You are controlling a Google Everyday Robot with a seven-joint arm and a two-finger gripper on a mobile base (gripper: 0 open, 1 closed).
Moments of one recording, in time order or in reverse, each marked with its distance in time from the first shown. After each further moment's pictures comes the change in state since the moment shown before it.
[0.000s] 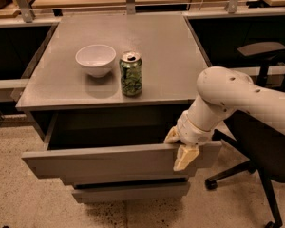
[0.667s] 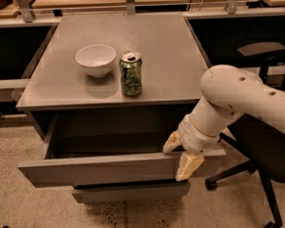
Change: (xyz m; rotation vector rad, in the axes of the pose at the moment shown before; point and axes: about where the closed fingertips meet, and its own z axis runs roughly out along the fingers) arm -0.026 0.034 -0.019 -0.023 -0.011 -0.039
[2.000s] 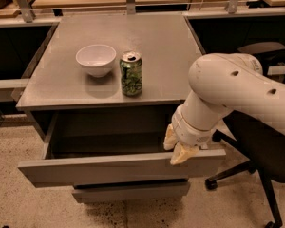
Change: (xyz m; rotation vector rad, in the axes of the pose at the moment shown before) arm -0.021 -0.007 -0.035 0.109 0.162 -0.048
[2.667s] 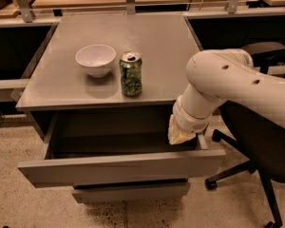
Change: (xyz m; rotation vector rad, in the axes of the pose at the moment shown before) arm 0.034 -0.046 0.013 0.050 0.042 0.069
